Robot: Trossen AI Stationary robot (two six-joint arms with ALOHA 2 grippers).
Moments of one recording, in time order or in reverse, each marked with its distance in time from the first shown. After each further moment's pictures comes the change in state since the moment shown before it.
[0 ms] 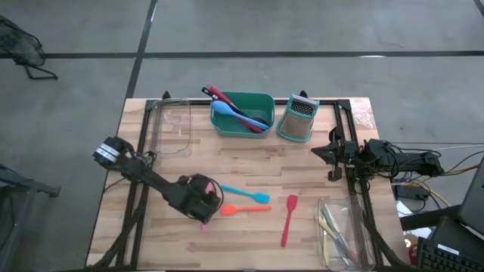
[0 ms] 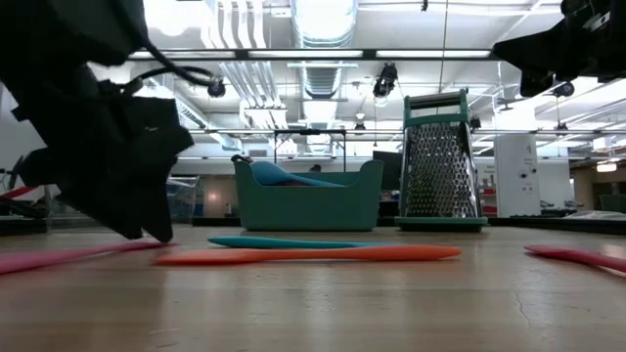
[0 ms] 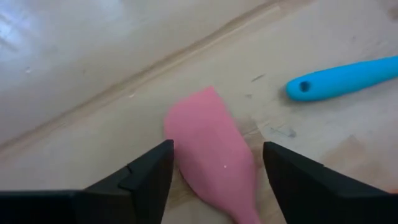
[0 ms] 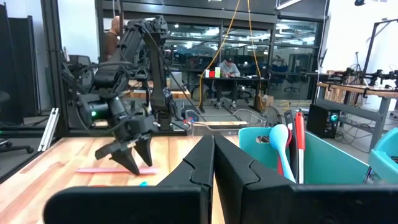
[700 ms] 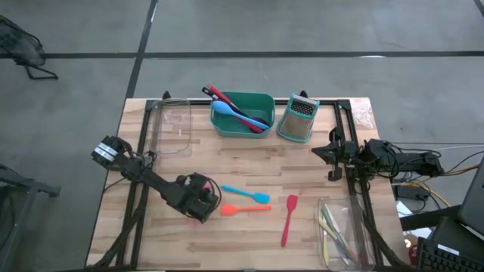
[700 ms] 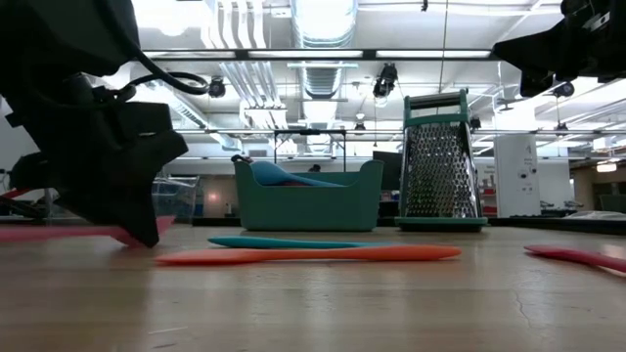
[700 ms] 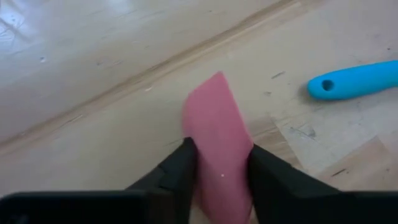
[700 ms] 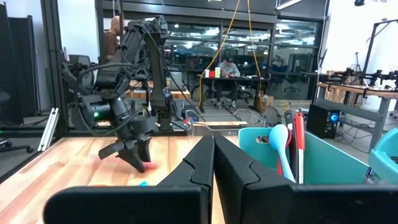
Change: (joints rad) left arm 0.002 0.096 -0.038 0.010 0.029 -0.044; right arm 0.000 0.000 0.000 0.000 0.000 -0.002
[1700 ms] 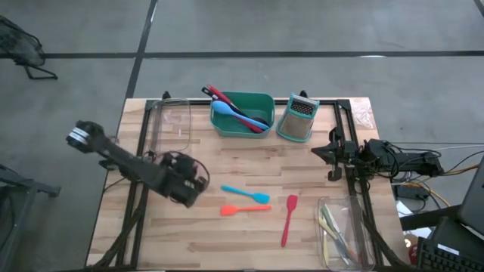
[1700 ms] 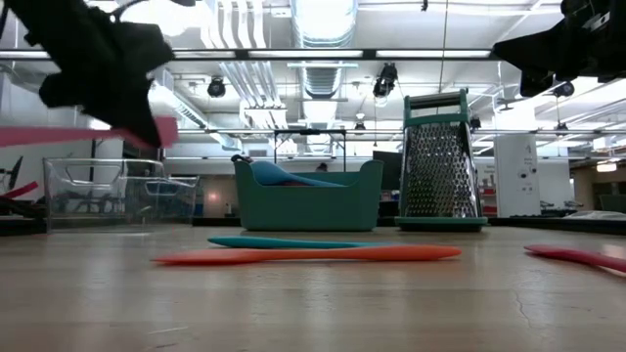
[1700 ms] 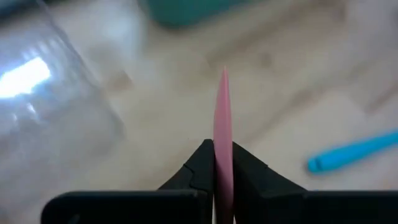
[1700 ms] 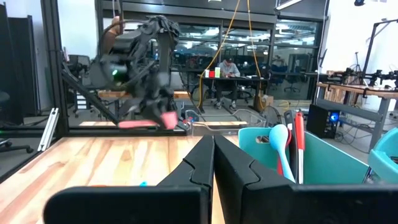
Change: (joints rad) left arm 0.046 -0.472 0.031 -0.343 -0.201 0.171; right arm 0.000 0.000 0.000 0.000 0.000 0.000
